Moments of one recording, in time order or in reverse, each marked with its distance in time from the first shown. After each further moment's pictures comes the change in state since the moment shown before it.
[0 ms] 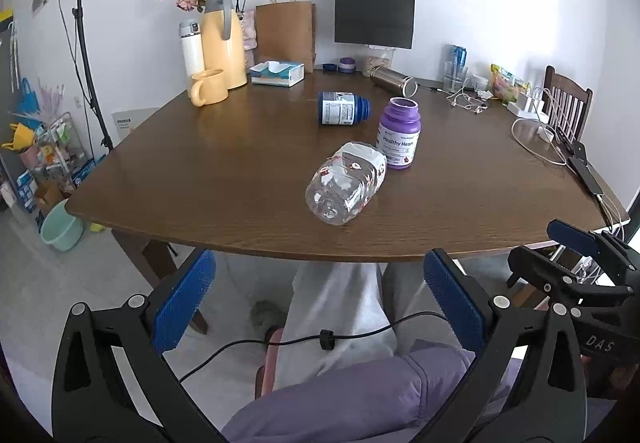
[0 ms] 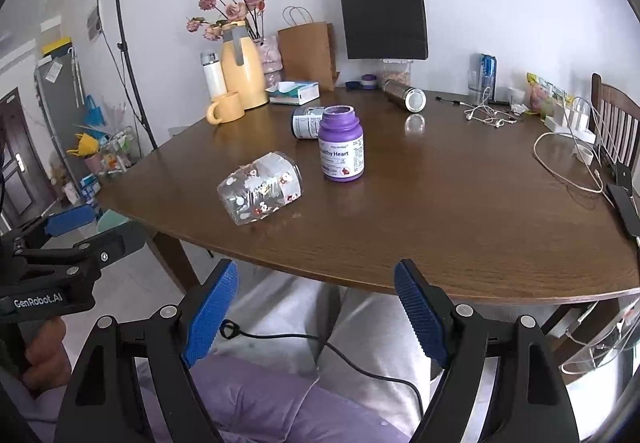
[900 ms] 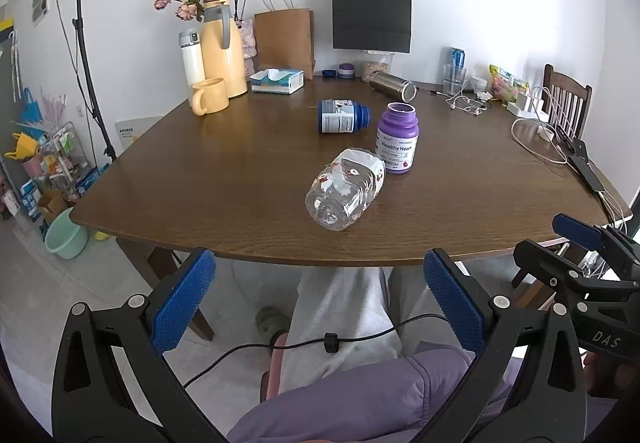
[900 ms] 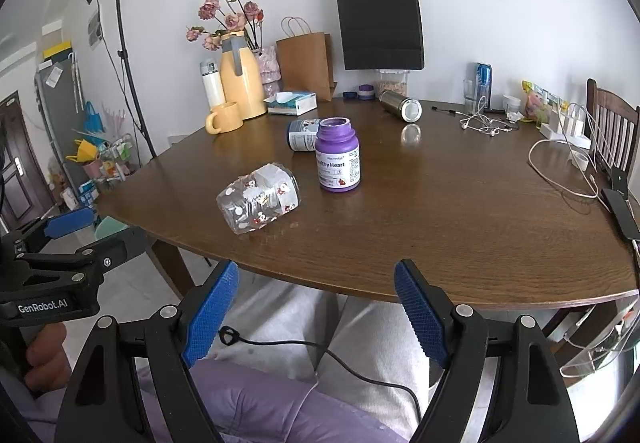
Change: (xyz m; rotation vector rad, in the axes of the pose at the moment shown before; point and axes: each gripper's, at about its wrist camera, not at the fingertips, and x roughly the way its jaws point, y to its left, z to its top) left arm -0.006 -0.001 0.001 0.019 -0.022 0.008; right arm -0.008 0.000 0.003 -0.001 -0.042 -0.010
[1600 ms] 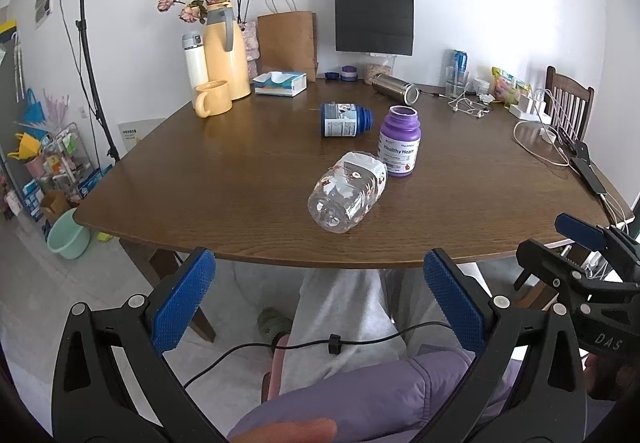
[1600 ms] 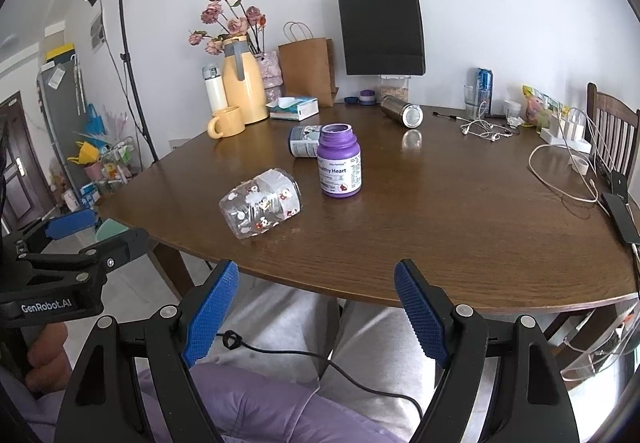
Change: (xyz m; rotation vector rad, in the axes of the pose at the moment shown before) left arm -0.001 0.002 0.002 0.001 -0.008 0.009; right arm -0.002 0.001 0.000 -0.004 -0.014 0.006
